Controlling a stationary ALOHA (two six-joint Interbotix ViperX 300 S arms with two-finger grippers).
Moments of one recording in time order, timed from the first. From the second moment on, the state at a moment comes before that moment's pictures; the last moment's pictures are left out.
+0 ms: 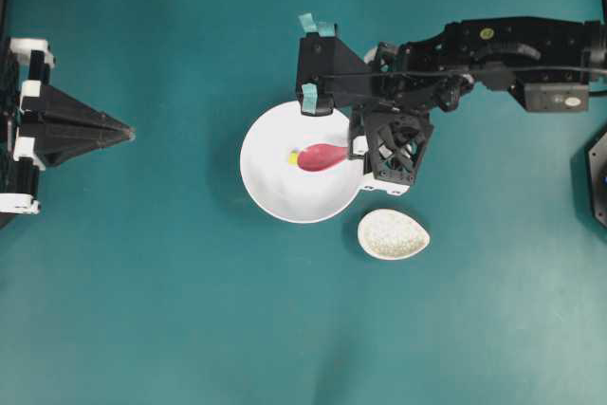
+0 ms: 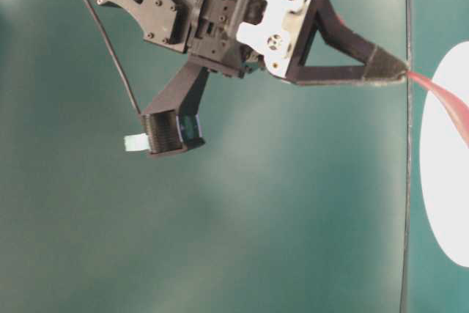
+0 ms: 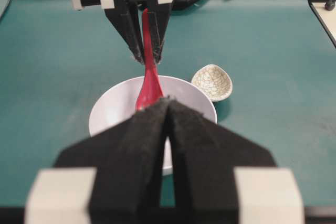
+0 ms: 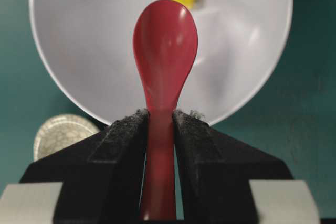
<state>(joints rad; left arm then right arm) 0.00 -0.92 1.18 0.02 -0.17 0.01 -0.15 0.02 0.36 0.23 0.83 -0.12</state>
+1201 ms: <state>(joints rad) 0.00 -0.92 1.18 0.02 -0.17 0.01 -0.14 0.11 0.33 0.23 0.83 -0.12</state>
